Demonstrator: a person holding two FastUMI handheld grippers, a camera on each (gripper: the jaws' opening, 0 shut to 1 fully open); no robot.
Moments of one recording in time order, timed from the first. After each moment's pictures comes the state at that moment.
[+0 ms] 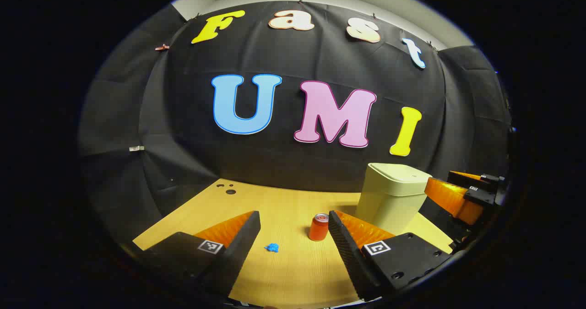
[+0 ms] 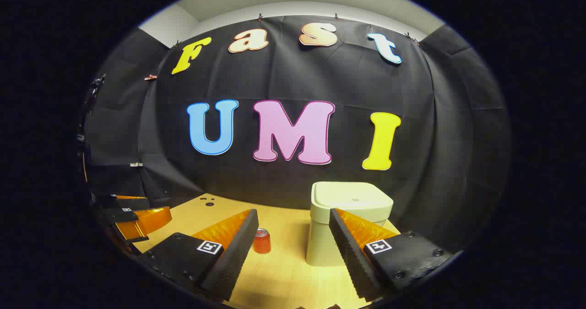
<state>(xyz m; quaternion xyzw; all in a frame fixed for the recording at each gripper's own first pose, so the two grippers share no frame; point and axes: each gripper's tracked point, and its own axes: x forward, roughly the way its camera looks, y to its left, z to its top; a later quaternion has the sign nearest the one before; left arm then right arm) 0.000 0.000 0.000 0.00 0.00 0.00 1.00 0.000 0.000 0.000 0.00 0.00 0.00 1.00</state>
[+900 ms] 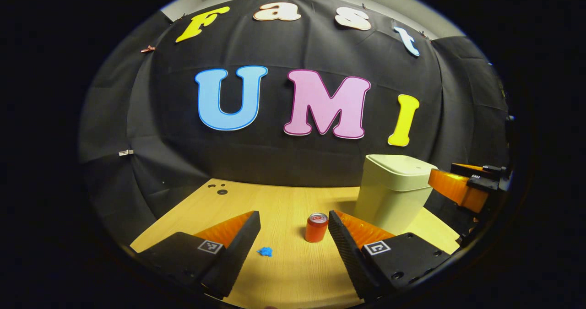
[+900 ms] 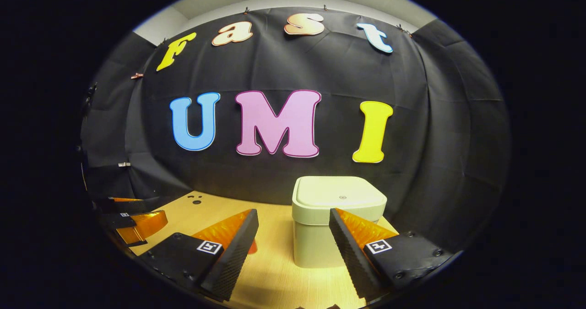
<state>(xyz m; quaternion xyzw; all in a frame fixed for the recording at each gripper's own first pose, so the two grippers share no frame) 0.045 -0.020 -0.017 0.02 0.02 -0.01 1.00 0.038 -0.038 -0.021 0.01 0.02 -0.03 1.00</state>
